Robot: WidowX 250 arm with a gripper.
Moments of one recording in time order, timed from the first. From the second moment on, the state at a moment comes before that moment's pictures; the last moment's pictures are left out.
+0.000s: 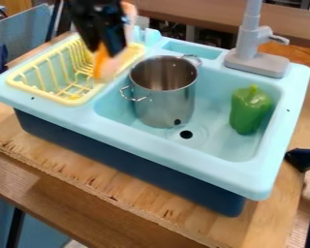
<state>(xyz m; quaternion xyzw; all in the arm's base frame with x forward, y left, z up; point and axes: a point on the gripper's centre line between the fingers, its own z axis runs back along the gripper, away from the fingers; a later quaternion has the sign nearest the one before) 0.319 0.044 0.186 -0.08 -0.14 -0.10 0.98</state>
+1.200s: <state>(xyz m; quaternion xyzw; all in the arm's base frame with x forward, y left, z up) 0.323 -0.047 0.148 -0.19 -0.07 -0.16 0.96</state>
